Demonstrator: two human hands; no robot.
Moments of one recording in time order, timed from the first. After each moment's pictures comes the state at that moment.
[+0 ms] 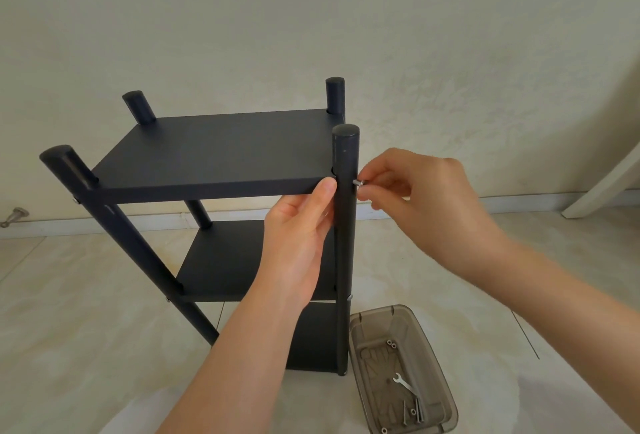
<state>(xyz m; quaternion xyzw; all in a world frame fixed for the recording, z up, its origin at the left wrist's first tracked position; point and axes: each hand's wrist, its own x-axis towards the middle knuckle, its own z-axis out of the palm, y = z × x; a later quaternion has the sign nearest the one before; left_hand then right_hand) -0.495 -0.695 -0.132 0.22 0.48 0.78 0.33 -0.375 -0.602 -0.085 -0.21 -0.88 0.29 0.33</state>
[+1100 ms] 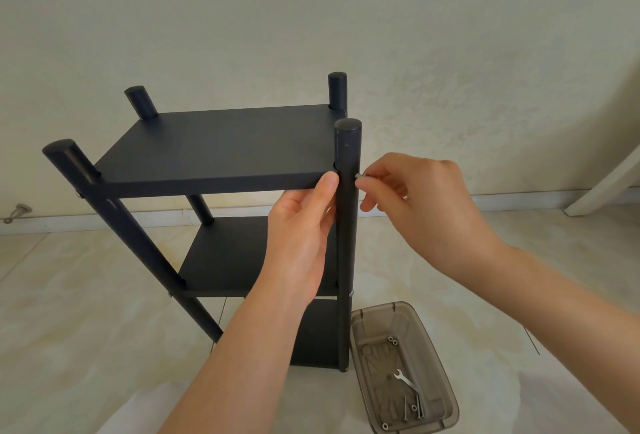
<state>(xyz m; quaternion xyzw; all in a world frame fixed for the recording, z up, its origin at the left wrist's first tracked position) -0.493 -0.695 -0.132 0.21 0.49 0.79 0.31 -0.380 -0.606 -0.093 -0.22 -0.89 0.24 0.34</state>
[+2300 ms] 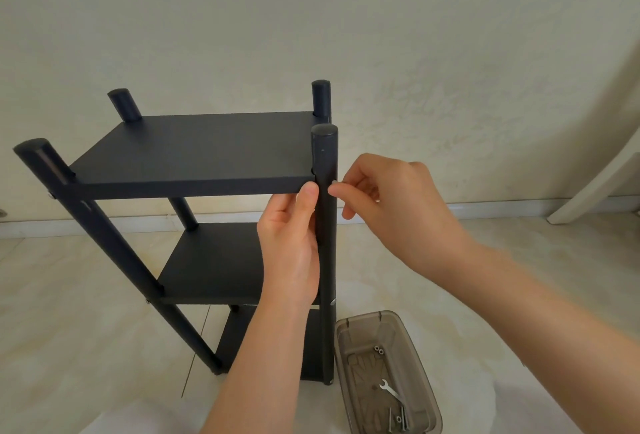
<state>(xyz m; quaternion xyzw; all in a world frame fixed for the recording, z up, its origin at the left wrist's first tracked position) -0.489 -0.672 -0.149 0.21 0.46 0.83 0.23 -0.390 -0.596 -0.086 -0.22 -0.89 0.25 0.31</state>
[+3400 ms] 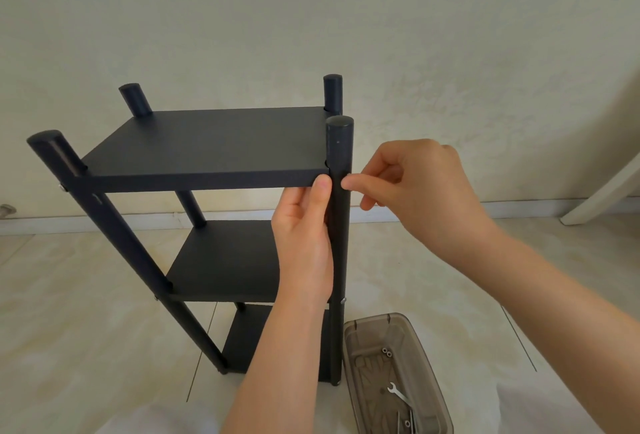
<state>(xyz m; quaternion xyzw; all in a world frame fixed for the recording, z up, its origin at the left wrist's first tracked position) -0.492 -0.660 -0.148 0.24 0.50 0.81 0.20 -0.395 -0.583 -0.076 -0.24 -0.86 0.30 0.33</state>
